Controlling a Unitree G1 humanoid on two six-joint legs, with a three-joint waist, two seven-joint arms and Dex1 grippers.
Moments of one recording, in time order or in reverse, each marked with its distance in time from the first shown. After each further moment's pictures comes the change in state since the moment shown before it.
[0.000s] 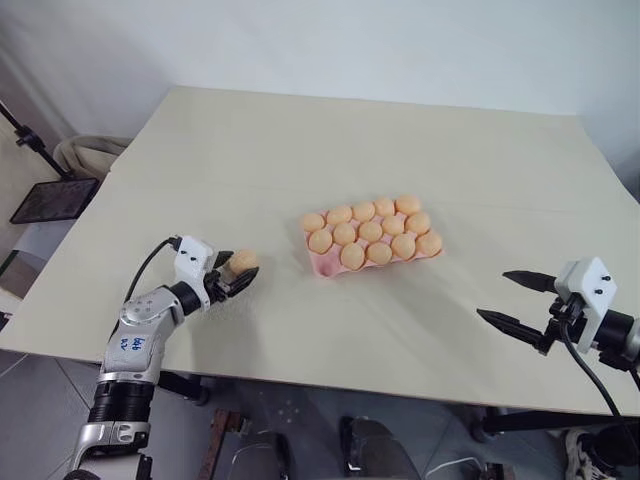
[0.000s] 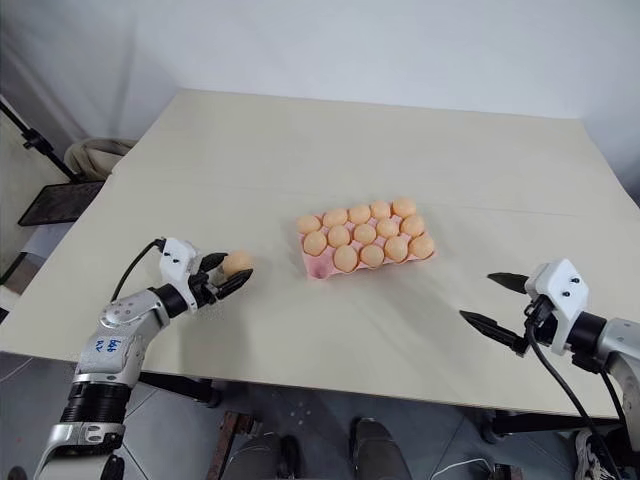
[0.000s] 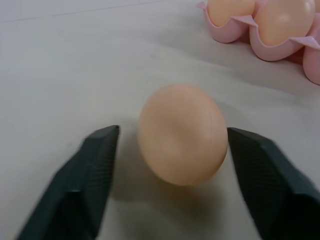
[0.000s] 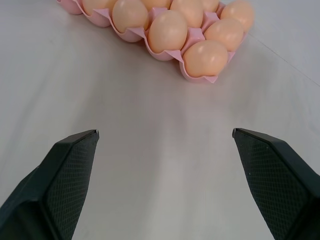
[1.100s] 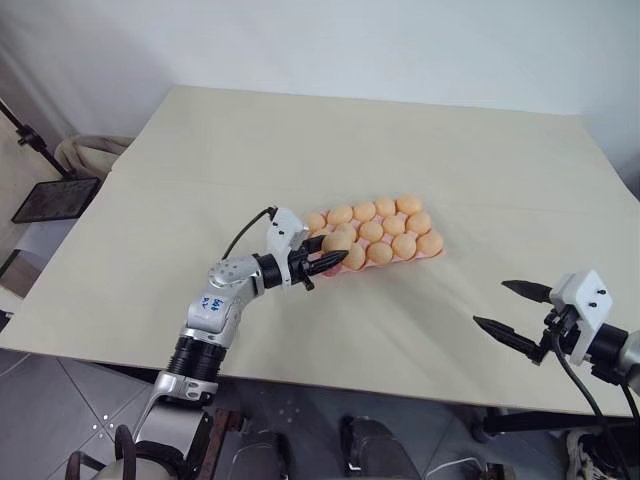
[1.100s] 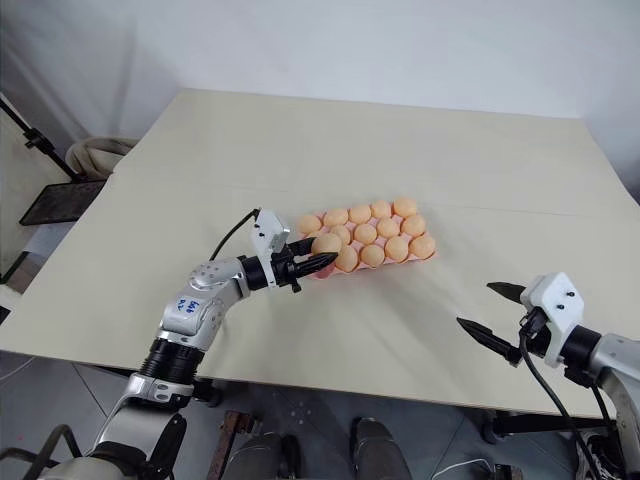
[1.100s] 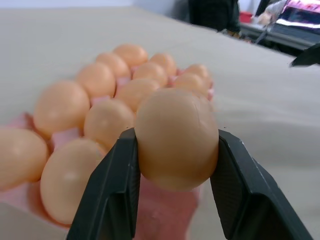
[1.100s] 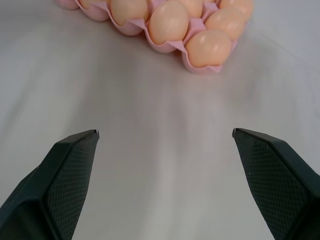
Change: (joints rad) left arm -0.262 -0.228 -0.220 0.075 -0.017 0.037 -0.114; right arm 0.110 0.048 -0.036 -0.084 0.003 -0.001 -0.080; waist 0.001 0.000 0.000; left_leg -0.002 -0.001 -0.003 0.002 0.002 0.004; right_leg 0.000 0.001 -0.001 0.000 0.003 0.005
